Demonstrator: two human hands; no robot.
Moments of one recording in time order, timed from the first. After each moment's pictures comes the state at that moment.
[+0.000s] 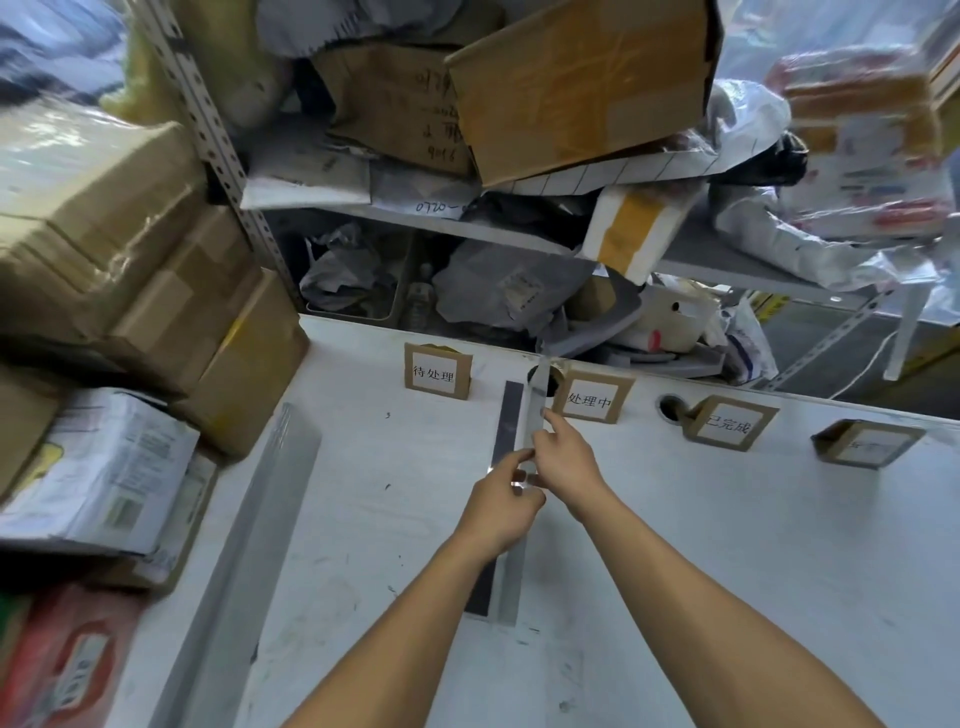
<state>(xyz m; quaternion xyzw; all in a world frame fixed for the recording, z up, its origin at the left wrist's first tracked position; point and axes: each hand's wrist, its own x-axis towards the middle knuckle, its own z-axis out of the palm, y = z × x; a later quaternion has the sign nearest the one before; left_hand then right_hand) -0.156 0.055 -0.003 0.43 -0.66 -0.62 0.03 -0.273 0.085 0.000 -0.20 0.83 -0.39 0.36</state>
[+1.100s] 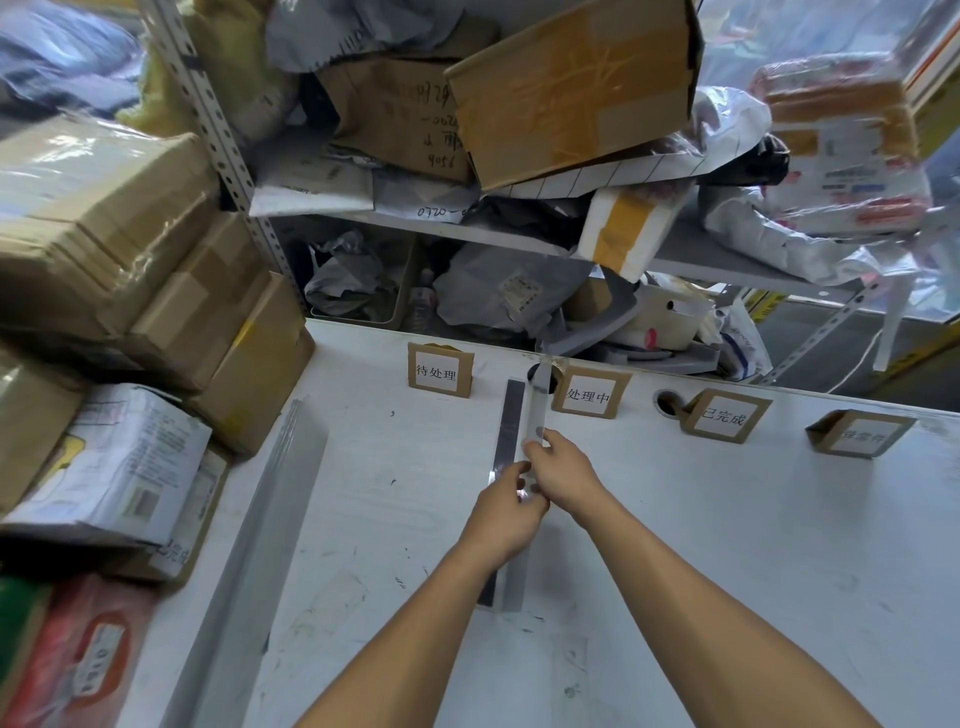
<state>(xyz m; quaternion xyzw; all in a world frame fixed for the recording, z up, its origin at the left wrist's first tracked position) -0.149 0.074 -0.003 0.44 -0.69 -0.58 0.01 -0.254 0.101 0.009 -0.21 0.83 -0.34 0.39</state>
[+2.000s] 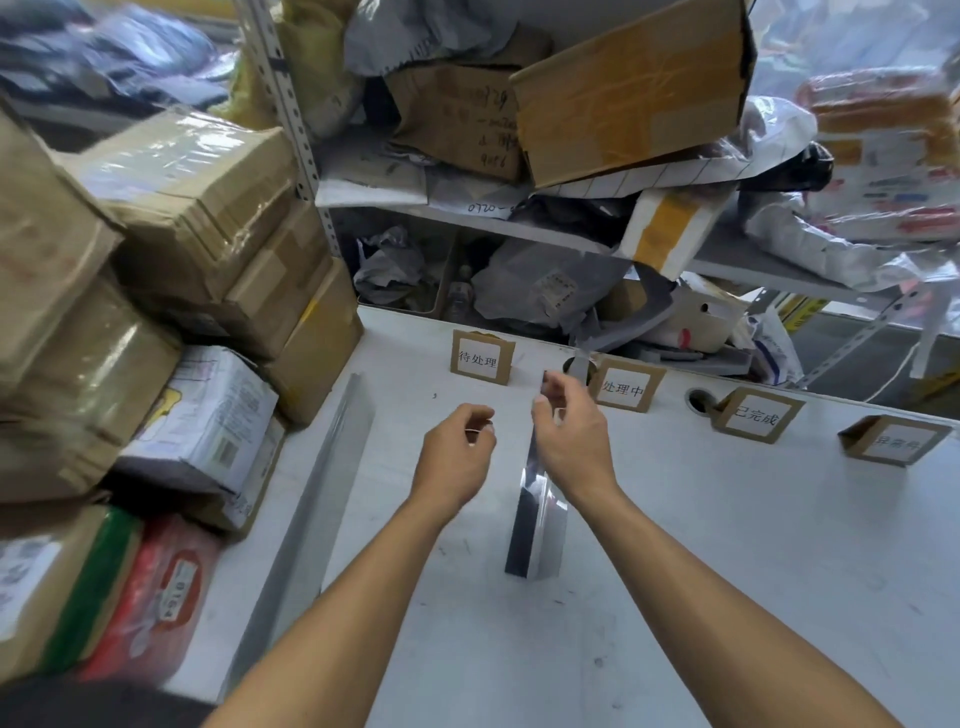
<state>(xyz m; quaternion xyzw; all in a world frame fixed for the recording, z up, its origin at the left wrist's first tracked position) -0.068 0.022 0.049 0.48 -0.71 -0.48 0.18 -0.192 0.089 0.054 -0.34 0.81 -0.45 0.16</state>
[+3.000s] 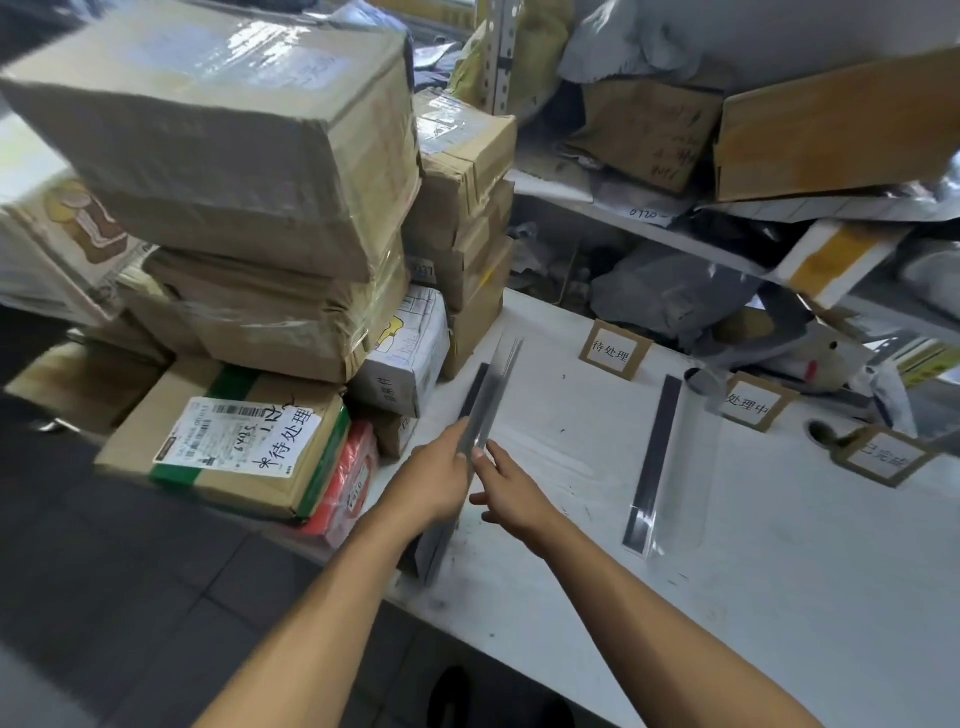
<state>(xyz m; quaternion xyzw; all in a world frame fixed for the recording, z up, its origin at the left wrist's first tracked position) 0.167 0.005 0.057 0.51 -0.74 -0.43 0.07 0.045 0.059 0.021 -0.35 0.72 -0.29 0.53</state>
